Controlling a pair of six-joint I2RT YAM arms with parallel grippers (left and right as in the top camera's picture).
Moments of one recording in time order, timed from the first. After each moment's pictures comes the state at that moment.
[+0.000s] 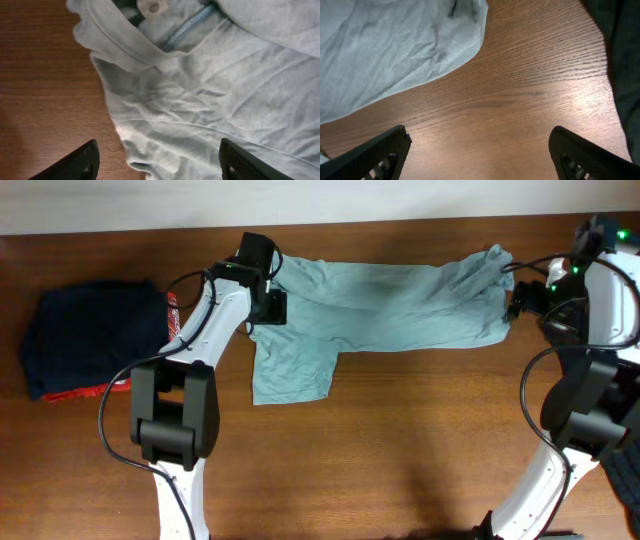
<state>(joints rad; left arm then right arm) -0.26 2.22 1.82 -0.84 -0.09 -0.20 -0.37 2.20 2.05 -1.40 -0.12 0.06</state>
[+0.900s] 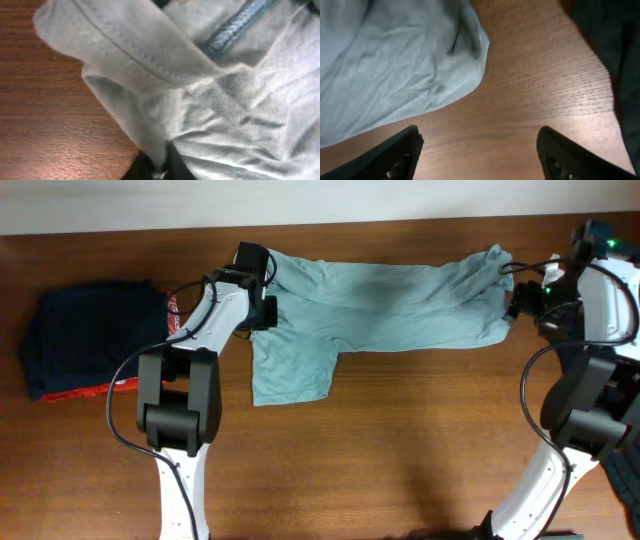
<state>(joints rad) -0.23 2.32 1.83 -0.79 -0.06 -0.20 -0.37 2.20 1.96 -1.22 -0.12 0.05</state>
